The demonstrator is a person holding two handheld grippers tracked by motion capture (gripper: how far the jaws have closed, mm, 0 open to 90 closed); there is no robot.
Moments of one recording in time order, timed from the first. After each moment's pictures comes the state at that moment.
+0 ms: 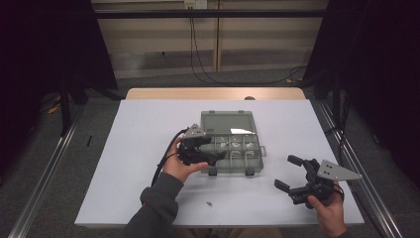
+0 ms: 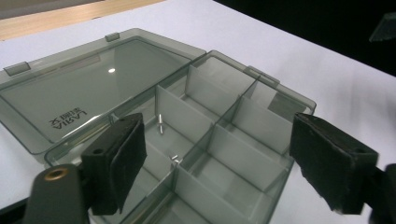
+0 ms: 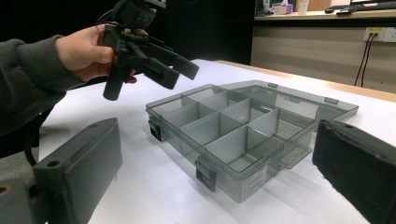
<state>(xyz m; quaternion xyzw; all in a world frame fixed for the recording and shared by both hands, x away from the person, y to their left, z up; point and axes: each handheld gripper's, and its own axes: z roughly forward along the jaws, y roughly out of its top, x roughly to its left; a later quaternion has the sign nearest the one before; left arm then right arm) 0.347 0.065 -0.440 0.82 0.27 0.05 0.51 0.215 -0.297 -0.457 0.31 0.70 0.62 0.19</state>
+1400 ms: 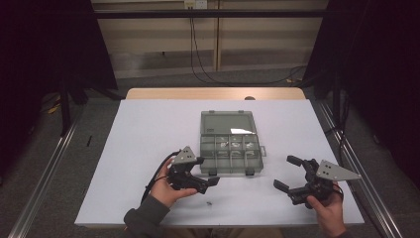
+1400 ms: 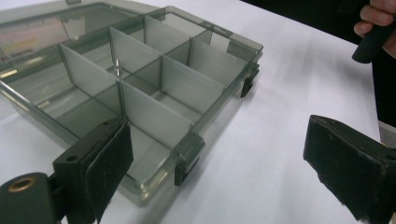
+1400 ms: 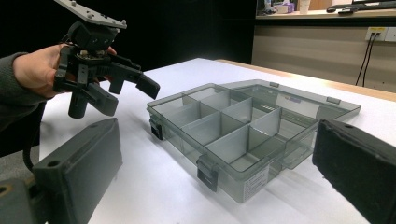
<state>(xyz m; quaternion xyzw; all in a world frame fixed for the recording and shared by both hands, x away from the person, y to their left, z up) 0.296 0.093 -0.462 0.83 0.24 0.02 0.51 0.215 -0.295 -0.457 0.31 0.70 0.62 0.19</state>
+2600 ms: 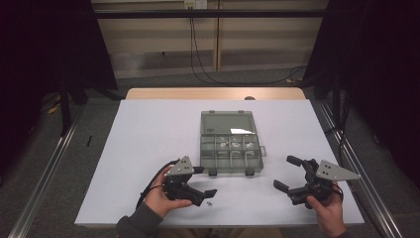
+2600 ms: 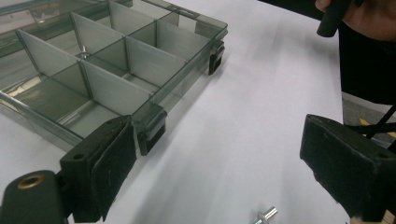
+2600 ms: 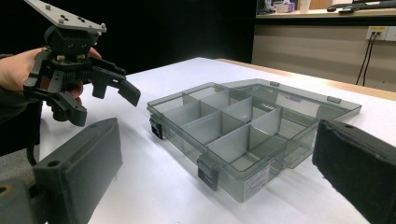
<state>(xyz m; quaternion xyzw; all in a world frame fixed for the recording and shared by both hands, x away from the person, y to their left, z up) 0.273 0.102 -0.464 0.84 0.20 0.00 0.51 0.215 -0.295 -0.457 0.30 0.70 0.62 0.19</state>
